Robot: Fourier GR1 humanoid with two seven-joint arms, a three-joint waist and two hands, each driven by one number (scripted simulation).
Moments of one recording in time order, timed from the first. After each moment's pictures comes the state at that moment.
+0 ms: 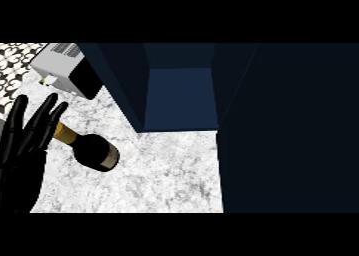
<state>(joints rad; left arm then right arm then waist) 0.05 0.10 -0.04 -2.10 0.03 -0.03 0.01 -0.01 -0.08 0.00 -2.10 -0.02 -0.01 -0.01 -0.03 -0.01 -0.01</state>
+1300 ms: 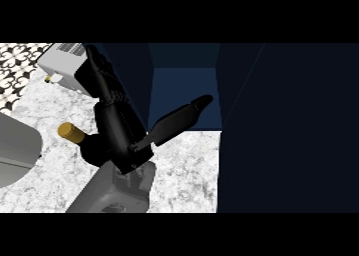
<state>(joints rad) -0.53 0.00 -0.47 -1.68 -0.56 1.14 0.56 0.14 -0.18 0.10 -2.39 -0.24 0.15 0.31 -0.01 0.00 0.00</state>
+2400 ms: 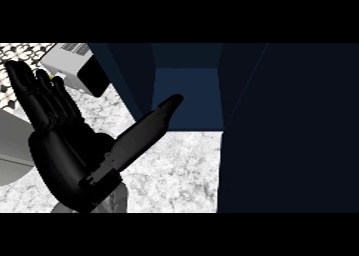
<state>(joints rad) -0.46 0.00 -0.45 -1.95 -1.14 1.04 1.11 0.04 -0.19 0.07 -2.42 -0.23 0.09 0.45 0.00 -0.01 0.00</state>
